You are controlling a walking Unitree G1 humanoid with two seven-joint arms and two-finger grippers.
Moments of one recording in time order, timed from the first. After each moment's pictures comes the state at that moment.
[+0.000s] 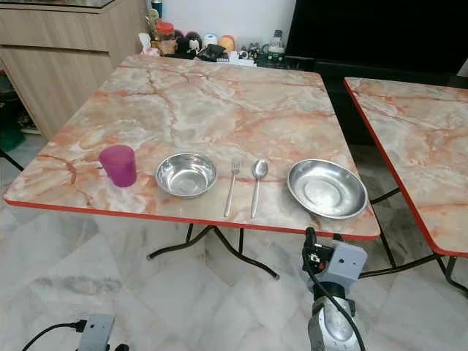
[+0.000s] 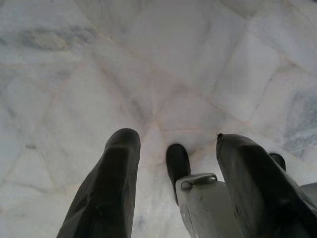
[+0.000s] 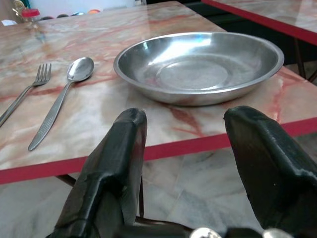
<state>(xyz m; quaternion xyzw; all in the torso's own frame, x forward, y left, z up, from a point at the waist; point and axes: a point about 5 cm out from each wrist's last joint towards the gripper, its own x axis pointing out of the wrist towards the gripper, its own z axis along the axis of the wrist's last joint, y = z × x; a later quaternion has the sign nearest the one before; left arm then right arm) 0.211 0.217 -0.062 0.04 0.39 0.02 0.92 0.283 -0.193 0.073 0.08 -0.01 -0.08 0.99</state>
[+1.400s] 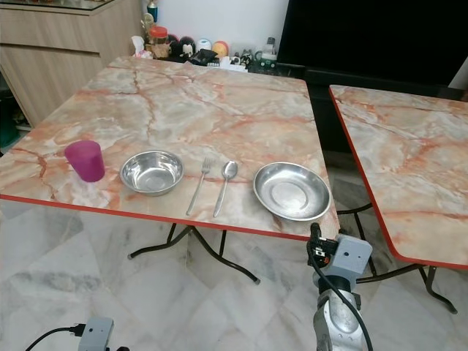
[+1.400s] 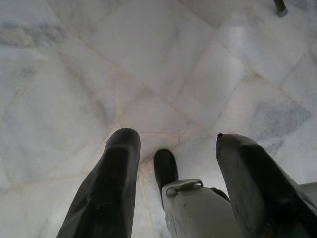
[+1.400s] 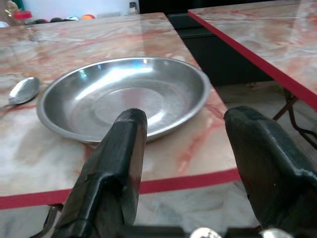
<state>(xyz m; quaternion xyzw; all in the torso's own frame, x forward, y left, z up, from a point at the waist) 0.208 0.216 -0.063 0.03 0.39 0.02 0.92 0.291 -0.198 0.084 0.07 -0.02 -0.08 0.99</state>
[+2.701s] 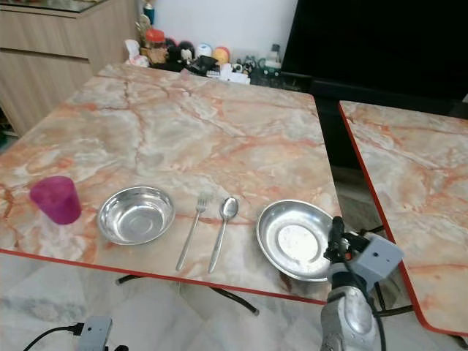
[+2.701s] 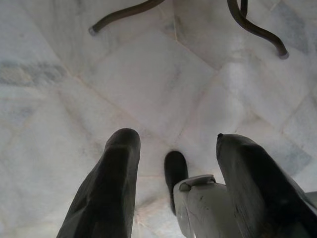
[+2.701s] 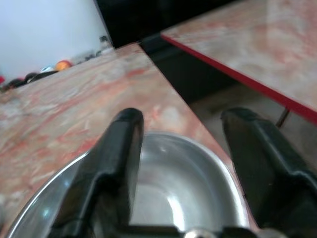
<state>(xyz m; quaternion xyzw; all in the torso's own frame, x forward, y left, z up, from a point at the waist) 0.208 0.217 -0.063 0.03 0.38 0.02 0.92 0.274 -0.219 0.107 0.21 -0.03 -0.16 0.96</state>
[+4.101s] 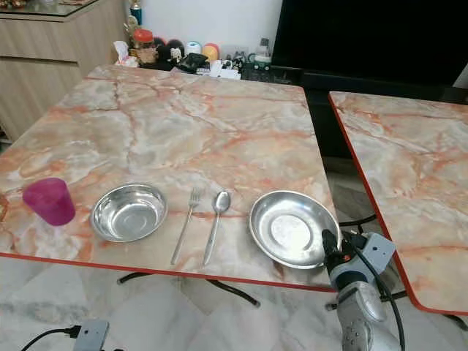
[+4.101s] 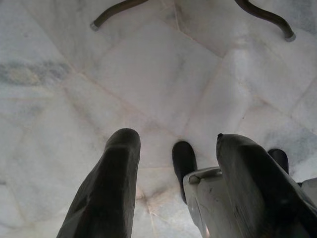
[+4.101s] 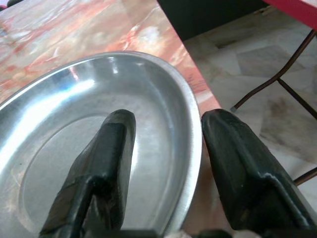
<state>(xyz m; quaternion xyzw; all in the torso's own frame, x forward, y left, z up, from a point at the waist) 0.203 0.223 -0.064 0.04 0.39 0.02 0.92 0.297 -0.235 0.082 0.22 0.09 -0.07 0.97</state>
